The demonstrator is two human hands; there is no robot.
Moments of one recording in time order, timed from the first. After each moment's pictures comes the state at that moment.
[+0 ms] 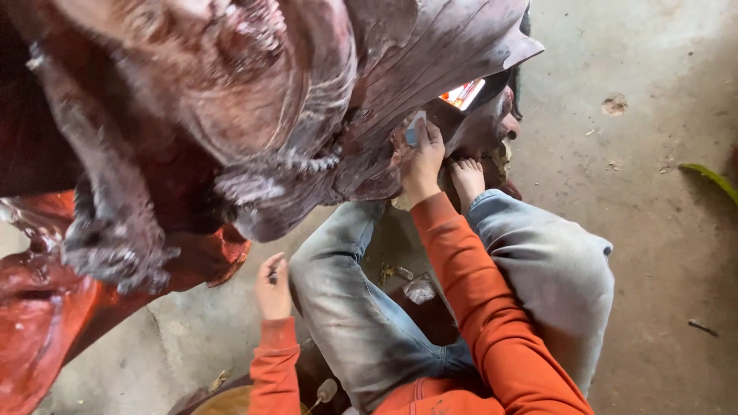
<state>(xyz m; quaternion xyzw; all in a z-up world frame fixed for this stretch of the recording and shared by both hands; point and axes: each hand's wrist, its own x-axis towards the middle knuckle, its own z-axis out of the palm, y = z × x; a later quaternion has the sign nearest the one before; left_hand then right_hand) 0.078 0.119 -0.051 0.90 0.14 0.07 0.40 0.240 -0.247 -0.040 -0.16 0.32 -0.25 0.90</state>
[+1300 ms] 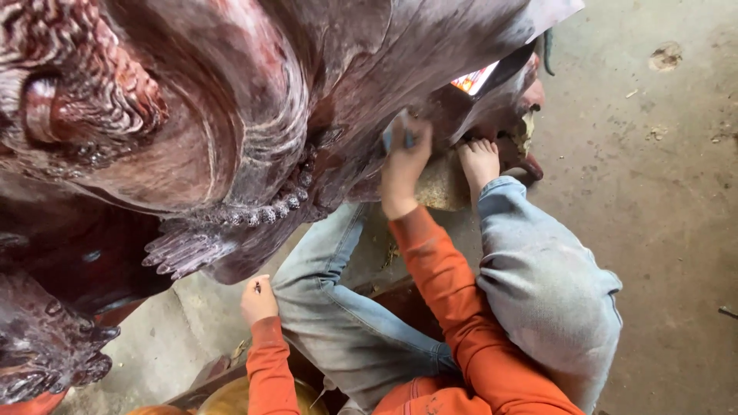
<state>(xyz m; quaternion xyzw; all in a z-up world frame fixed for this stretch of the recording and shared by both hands) 0.074 0.187 -0.093 0.93 0.35 -0.05 0.08 0.262 -0.228 -0.042 -0.36 0.39 -0.29 0.79</state>
